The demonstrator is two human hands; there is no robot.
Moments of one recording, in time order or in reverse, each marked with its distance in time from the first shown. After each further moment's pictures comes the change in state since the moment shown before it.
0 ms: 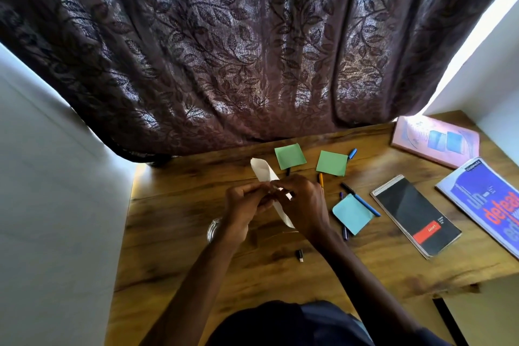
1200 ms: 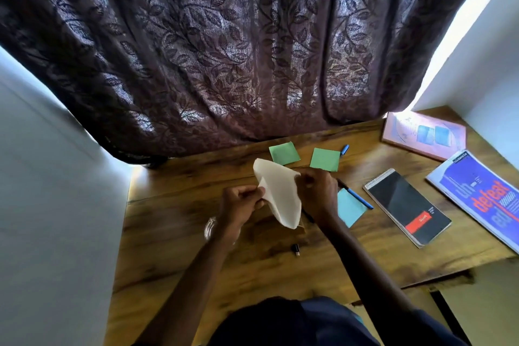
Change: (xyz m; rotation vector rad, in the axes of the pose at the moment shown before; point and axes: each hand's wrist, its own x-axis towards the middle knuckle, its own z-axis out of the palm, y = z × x) left_hand 0.001 -0.014 -0.004 0.167 0.071 -0.003; right_hand 0.000 0.023 -0.020 -0.018 0.140 0.416
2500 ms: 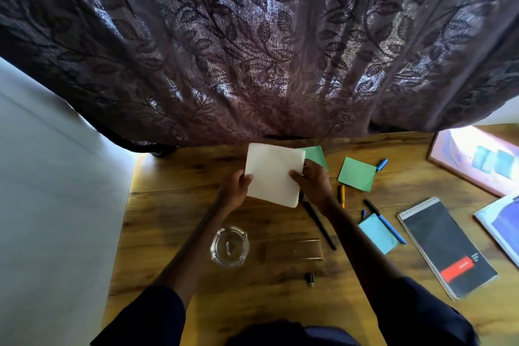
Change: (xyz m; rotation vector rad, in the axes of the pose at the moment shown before) left_hand 0.169 -0.028 -0.046 0.653 -0.046 0.164; right_hand 0.122 0.042 0.123 0.277 -0.428 0.142
